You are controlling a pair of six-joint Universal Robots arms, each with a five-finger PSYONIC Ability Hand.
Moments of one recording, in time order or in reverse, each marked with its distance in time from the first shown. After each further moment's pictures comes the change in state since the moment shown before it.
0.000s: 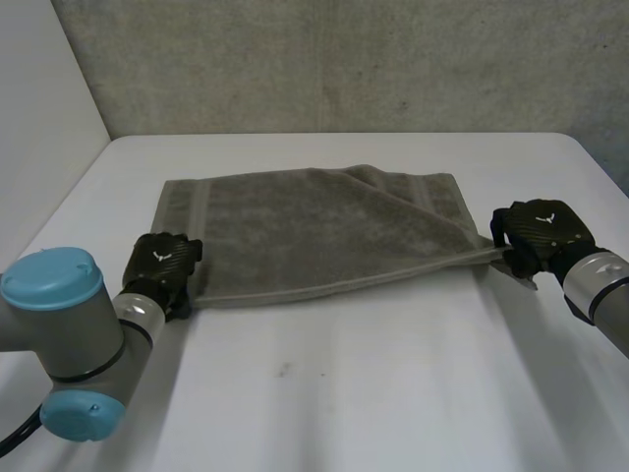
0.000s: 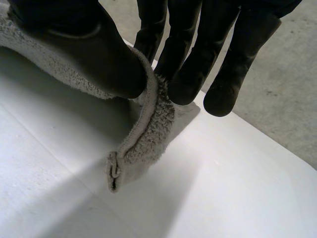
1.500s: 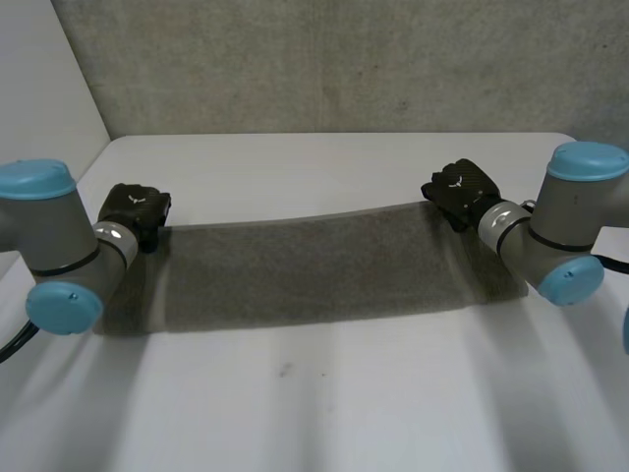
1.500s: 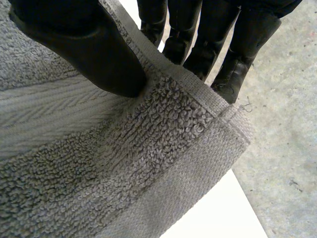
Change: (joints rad) left arm 0.128 -0.212 0.527 -0.329 0.064 0.119; right arm 0.198 0.579 -0.850 0.216 0.016 -0.397; left_hand 0.624 0.643 0.652 0.655 0.642; right_hand 0.000 0.001 0.000 0.000 0.003
